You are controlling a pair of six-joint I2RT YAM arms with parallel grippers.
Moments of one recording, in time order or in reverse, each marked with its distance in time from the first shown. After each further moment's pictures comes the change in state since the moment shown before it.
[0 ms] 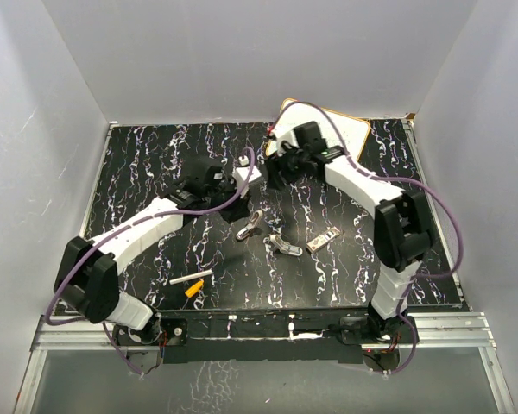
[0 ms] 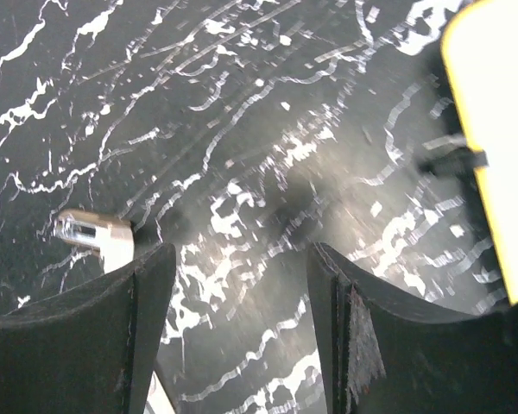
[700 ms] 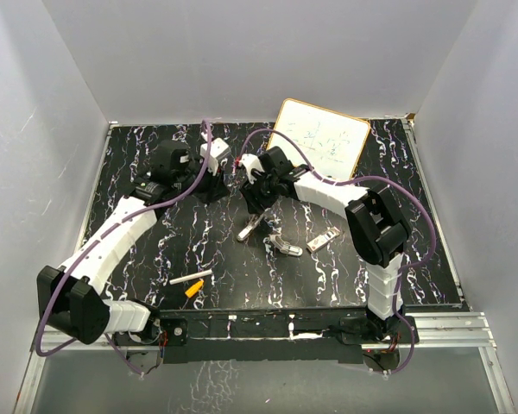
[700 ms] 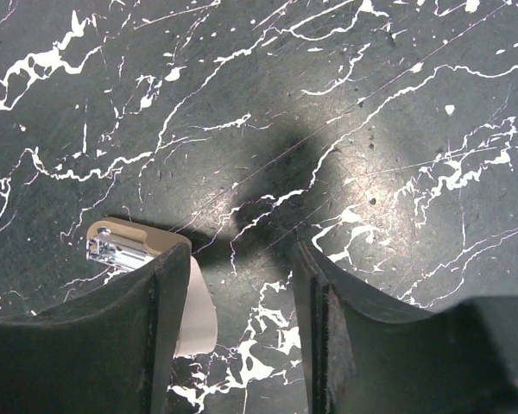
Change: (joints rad) left arm 0.164 -0.133 0.085 -0.096 0.026 -0.098; right arm 0.168 0.091 -0.061 0.054 0.057 0.006
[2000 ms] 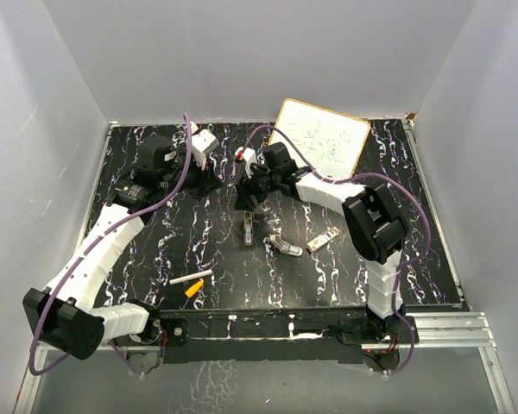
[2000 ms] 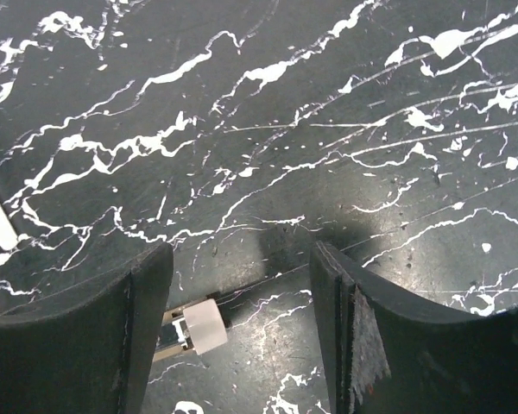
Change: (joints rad) left arm 0.026 -0.093 0.051 -0.042 0.000 -0.018; right arm -0.040 0.024 -0.039 0.277 -0.311 0.015
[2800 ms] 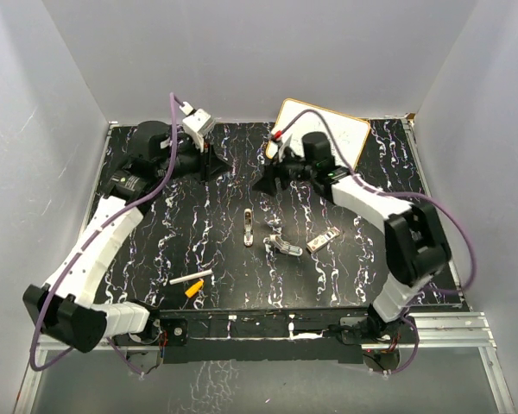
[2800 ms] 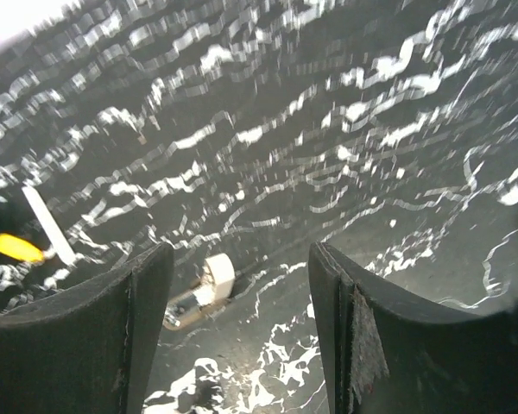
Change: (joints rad) left arm -0.009 0.068 0.134 0.082 0.092 -0.170; right arm -0.155 -0.346 -0.213 0.183 -0.064 0.159
